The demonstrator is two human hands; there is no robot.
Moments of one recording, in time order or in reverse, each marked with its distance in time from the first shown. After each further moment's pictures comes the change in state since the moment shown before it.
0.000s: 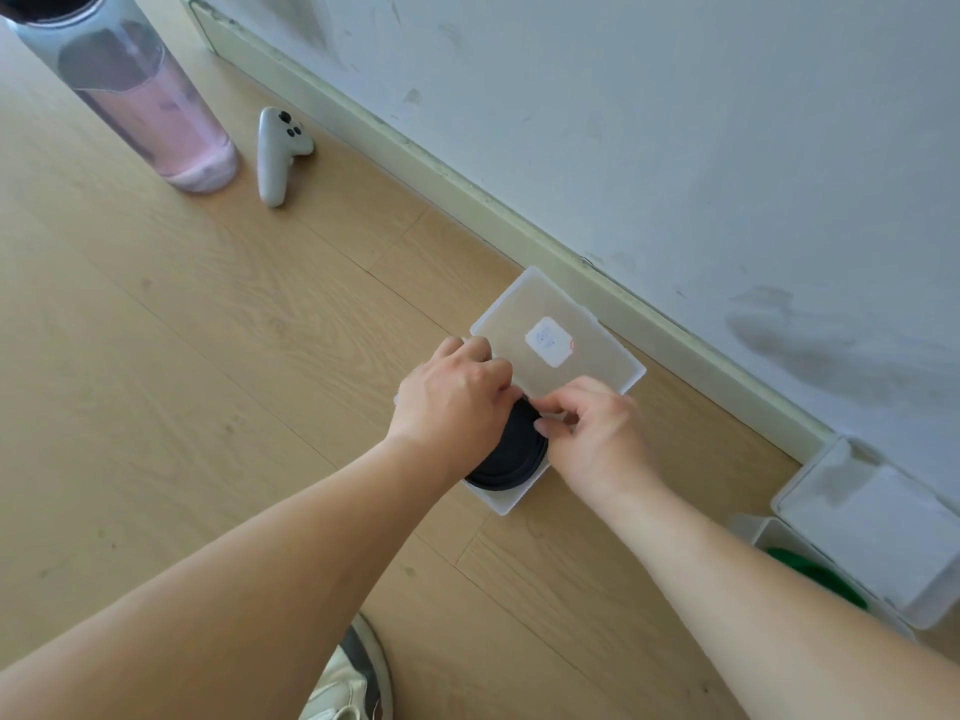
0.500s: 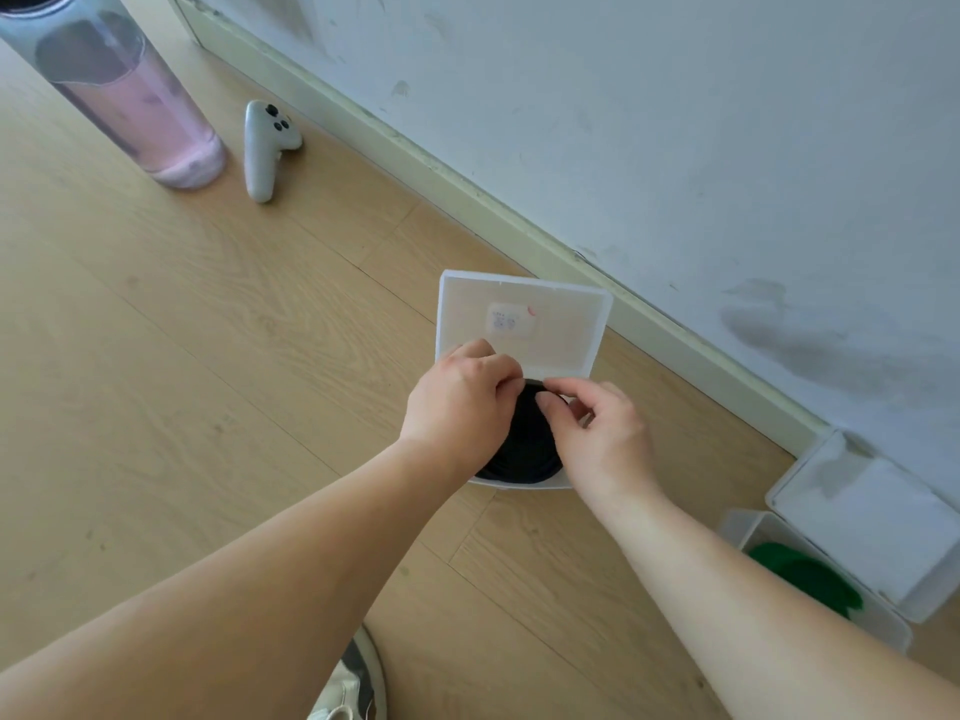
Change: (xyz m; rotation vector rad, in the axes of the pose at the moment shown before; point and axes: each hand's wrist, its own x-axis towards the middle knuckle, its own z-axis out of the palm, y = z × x) left_hand 0.002 0.011 0.015 -0.278 0.018 -0.090; right_hand -0.005 0.003 -0.002 0.273 0.074 0.230
